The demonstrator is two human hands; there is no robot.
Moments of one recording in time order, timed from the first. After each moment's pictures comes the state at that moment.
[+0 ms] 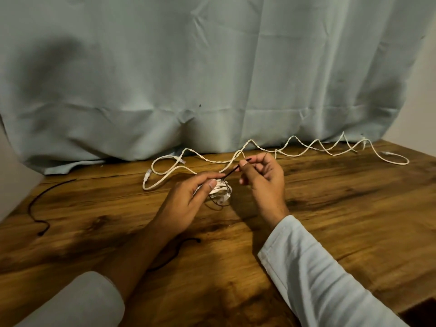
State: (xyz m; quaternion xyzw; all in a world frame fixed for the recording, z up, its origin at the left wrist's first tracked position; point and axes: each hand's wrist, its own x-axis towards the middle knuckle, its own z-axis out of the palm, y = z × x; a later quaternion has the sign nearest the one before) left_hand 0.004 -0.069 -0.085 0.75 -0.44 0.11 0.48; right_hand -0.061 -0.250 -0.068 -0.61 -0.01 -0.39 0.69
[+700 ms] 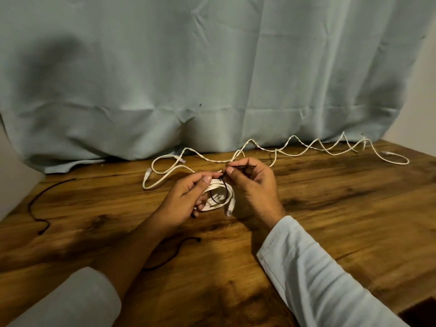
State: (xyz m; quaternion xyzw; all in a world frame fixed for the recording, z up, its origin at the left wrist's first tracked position) left_hand 0.004 -0.072 -0.088 0.68 -0.35 -0.10 0.64; right_hand -0.060 -0.243 -0.072 -0.65 -0.04 -0.32 0.68
